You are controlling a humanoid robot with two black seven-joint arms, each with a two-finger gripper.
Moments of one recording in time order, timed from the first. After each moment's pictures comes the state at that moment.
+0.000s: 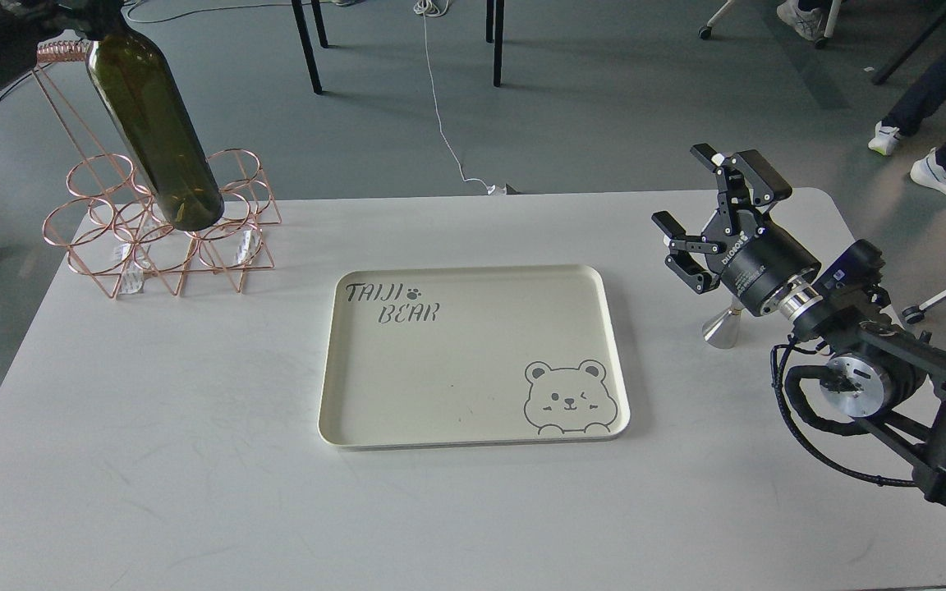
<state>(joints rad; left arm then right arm) -0.95 0.78 -0.86 -0.89 1.86 -0.03 -0.49 0.66 -0.56 0.46 1.14 -0.20 0.19 0.49</state>
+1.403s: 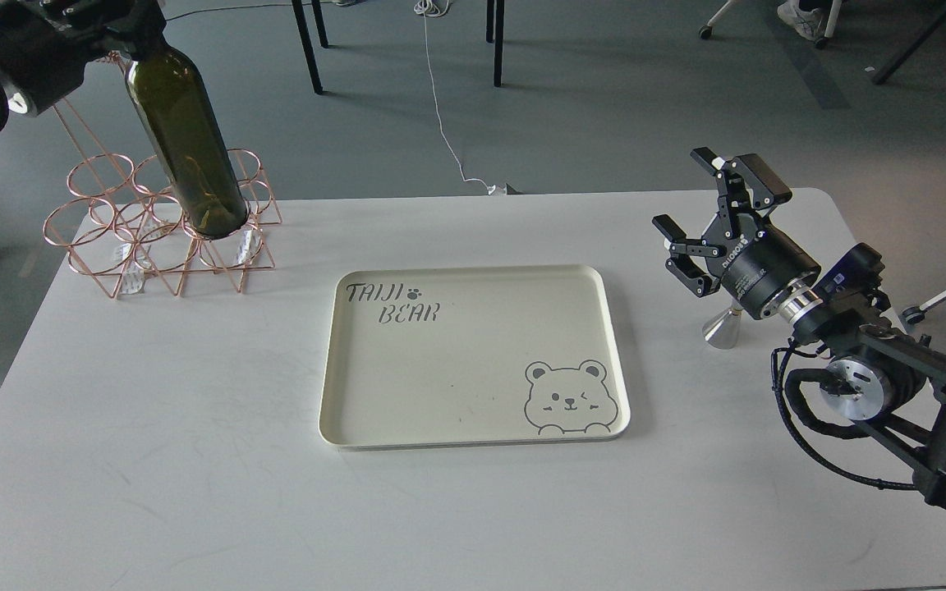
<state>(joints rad) -0.94 0.72 -0.81 -0.88 1.87 0.03 -0.49 0.65 -0.57 0.46 1.14 -0.20 0.18 0.49</state>
